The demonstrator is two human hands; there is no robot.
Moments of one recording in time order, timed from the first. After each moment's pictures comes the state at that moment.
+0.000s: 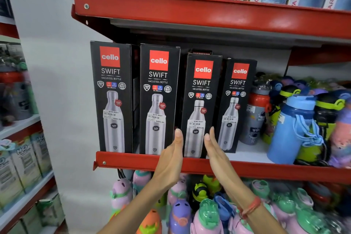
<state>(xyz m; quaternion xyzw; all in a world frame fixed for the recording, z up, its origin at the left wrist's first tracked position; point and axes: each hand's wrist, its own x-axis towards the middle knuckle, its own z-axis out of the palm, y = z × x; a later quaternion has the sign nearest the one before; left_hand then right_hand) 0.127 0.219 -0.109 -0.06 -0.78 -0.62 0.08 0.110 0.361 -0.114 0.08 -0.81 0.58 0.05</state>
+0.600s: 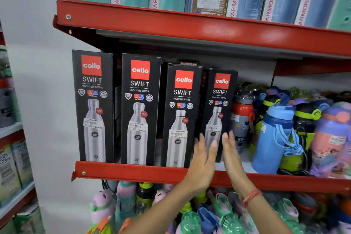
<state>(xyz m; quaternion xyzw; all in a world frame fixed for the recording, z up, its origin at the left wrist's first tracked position) 0.103 0.329 -0.102 -0.17 -0.80 -0.58 0.06 0.066 0.435 -0.106 0.02 -0.76 0.63 0.18</state>
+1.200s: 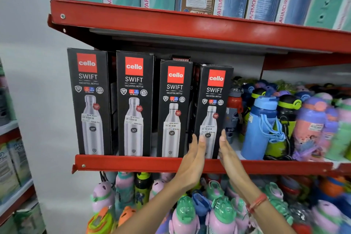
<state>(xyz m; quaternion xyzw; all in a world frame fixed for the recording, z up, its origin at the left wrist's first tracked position) 0.133 0.319 -0.106 -0.14 -0.80 -0.59 -0.02 0.106 0.455 -0.121 0.05 -0.78 0.61 0.12</state>
